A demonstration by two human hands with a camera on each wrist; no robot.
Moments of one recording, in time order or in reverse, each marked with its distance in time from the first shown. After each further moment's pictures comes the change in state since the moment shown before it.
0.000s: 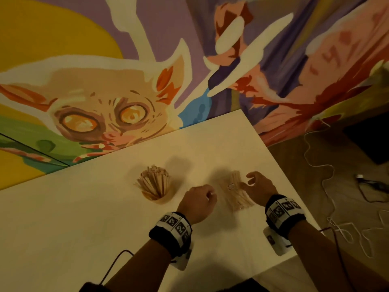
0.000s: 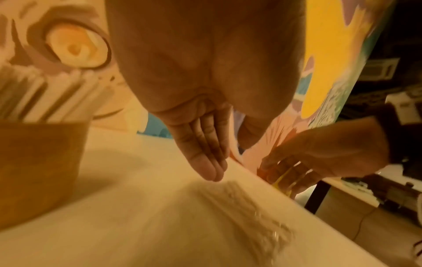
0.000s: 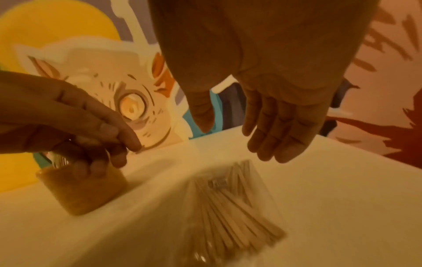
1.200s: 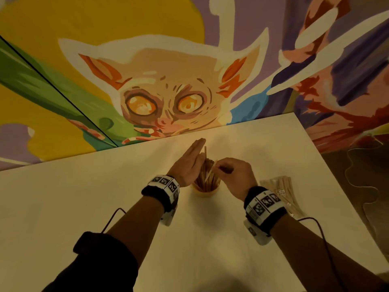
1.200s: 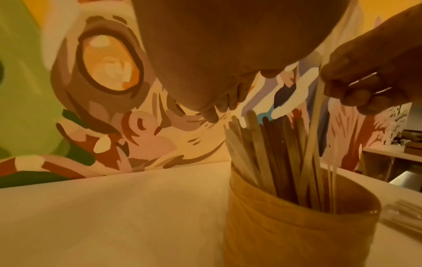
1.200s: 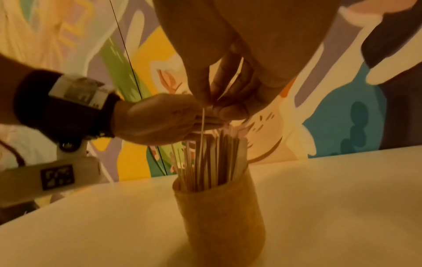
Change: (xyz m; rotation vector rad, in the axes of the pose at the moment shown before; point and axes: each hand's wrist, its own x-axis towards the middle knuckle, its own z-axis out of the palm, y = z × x) left_hand -0.002 -0.142 -0.141 -0.162 0.092 0.012; right_hand -0.059 -0.179 0.127 0.294 -0.049 -0.601
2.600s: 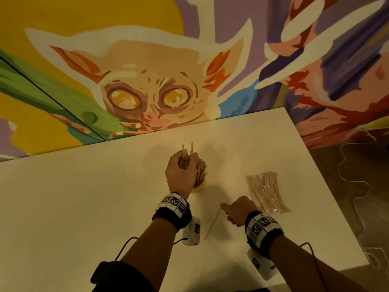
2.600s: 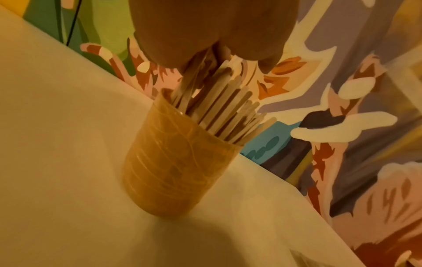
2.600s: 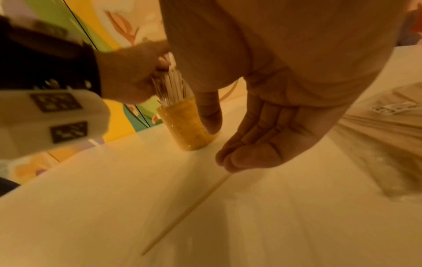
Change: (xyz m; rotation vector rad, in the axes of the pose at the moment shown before) left_hand -0.008 0.032 0.080 -0.495 0.812 -0.346; right_hand -0.053 0.091 -0.023 -0.232 -0.294 0.776
